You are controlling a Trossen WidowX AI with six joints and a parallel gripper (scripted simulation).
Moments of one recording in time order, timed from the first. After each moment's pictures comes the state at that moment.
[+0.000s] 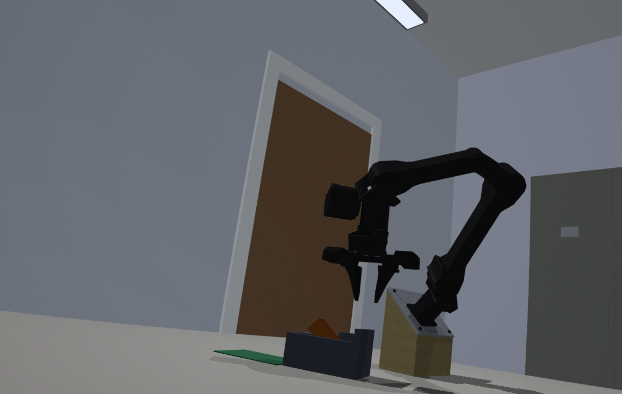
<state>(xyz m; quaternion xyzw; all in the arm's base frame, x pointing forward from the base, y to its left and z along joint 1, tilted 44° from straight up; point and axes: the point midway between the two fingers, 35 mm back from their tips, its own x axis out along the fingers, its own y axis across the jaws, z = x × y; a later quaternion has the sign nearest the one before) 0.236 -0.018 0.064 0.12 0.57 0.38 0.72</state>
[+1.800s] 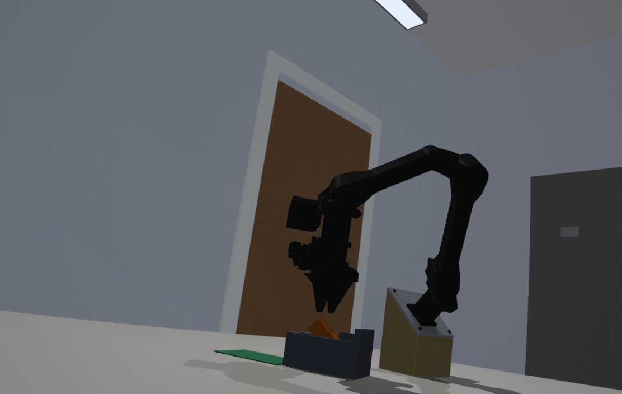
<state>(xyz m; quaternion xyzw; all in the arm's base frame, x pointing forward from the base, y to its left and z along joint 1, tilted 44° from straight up) 0.280 -0.047 -0.001 0.59 0.67 -0.14 0.43</state>
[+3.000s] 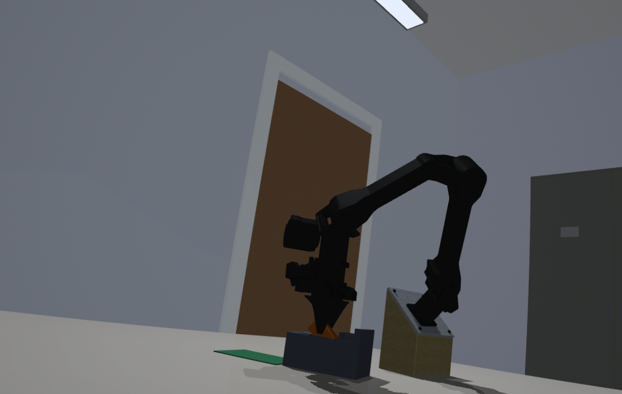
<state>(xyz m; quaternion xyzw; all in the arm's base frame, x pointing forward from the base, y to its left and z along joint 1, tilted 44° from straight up) 0.282 -0.018 -0.031 0.59 0.67 -0.14 0.43</state>
